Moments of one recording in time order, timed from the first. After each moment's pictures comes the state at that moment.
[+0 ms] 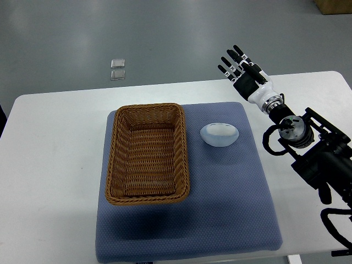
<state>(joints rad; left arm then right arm) 0.02 0.00 -0.08 -0.21 0.06 0.02 -0.02 0.71 -0.08 1.01 0.67 -0.02 0.28 0.14</state>
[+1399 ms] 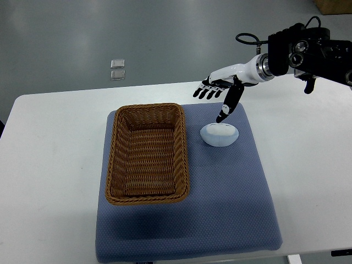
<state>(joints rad) 0.02 0.00 -0.08 -0.21 0.06 0.02 -0.02 1.43 -0.45 -0.07 1.03 -0.77 0.52 -0.11</state>
